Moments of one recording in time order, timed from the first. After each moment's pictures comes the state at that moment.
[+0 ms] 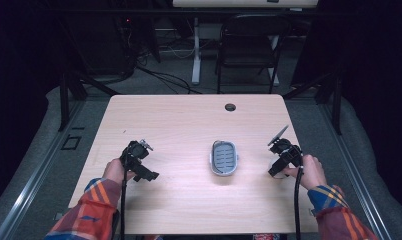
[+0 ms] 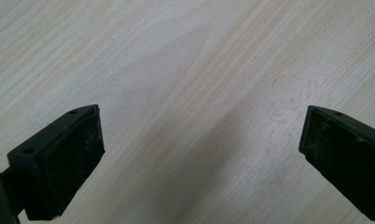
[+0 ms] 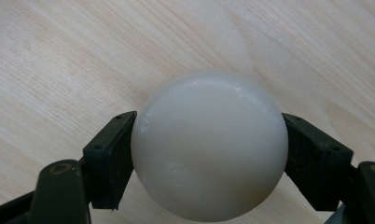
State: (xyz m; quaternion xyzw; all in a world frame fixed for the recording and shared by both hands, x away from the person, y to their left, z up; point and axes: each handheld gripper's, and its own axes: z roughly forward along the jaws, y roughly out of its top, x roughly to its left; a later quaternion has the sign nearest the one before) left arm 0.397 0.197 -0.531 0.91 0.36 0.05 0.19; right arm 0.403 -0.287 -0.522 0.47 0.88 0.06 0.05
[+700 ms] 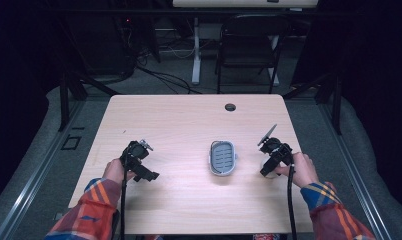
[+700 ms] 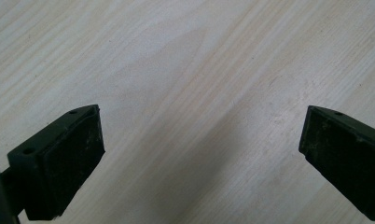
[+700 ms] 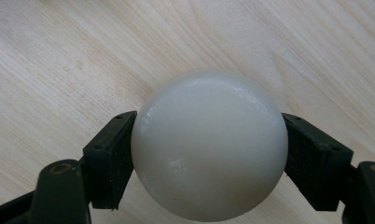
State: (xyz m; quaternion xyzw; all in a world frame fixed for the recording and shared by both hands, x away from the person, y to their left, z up) left arm 0.397 0.197 -0.531 0.91 0.36 0.05 0.19; right arm 0.406 -0.256 -0.516 0.43 0.90 0.06 0.04
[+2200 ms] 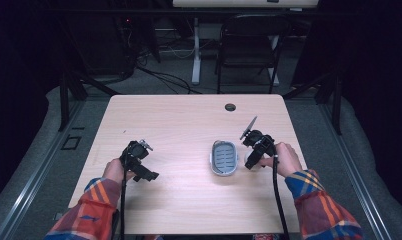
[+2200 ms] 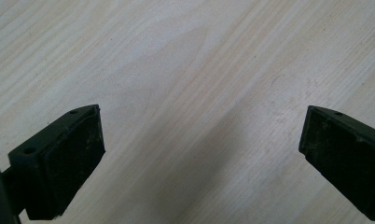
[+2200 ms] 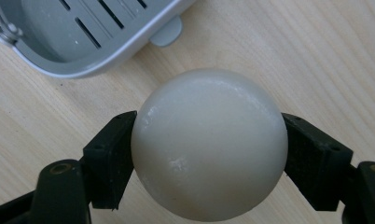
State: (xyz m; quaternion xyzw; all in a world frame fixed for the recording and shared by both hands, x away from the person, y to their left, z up) left arm 0.398 0.198 -0.531 0.91 0.36 0.05 0.19; right arm 0.424 -0.206 -0.497 0.37 0.92 0.06 0.05
